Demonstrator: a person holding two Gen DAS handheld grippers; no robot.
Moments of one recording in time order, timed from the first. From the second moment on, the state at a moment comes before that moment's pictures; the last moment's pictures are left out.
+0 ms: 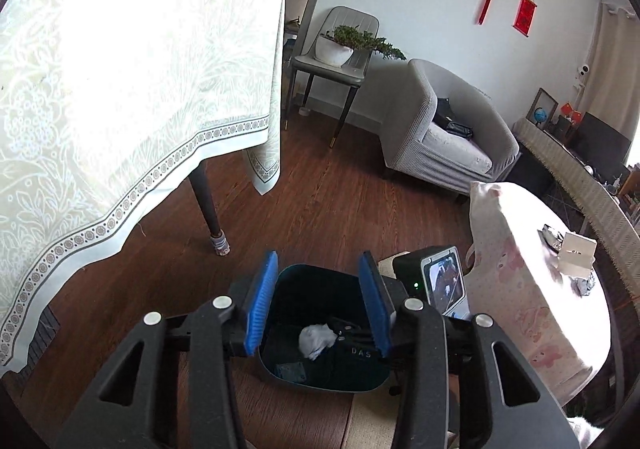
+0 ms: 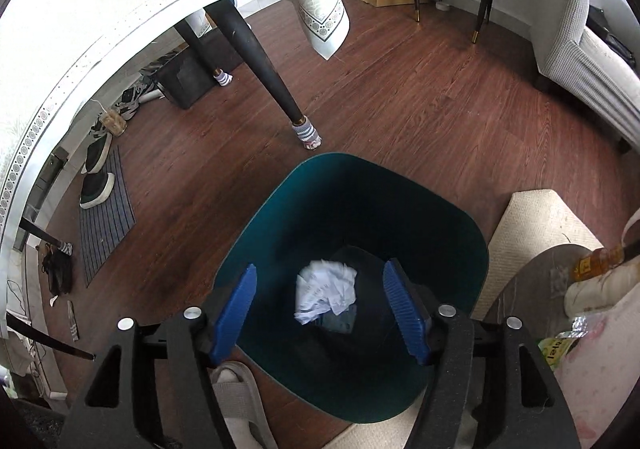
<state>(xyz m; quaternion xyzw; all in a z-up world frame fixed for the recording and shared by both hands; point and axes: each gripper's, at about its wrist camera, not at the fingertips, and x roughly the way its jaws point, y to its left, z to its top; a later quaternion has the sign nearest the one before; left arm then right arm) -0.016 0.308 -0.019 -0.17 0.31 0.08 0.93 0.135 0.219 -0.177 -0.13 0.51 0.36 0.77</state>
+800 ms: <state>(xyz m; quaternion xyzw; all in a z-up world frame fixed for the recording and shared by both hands) -0.013 0.271 0.045 -0.17 0.24 0.07 0.95 0.107 0.147 -0.036 -0.11 0.38 0.41 0.82</state>
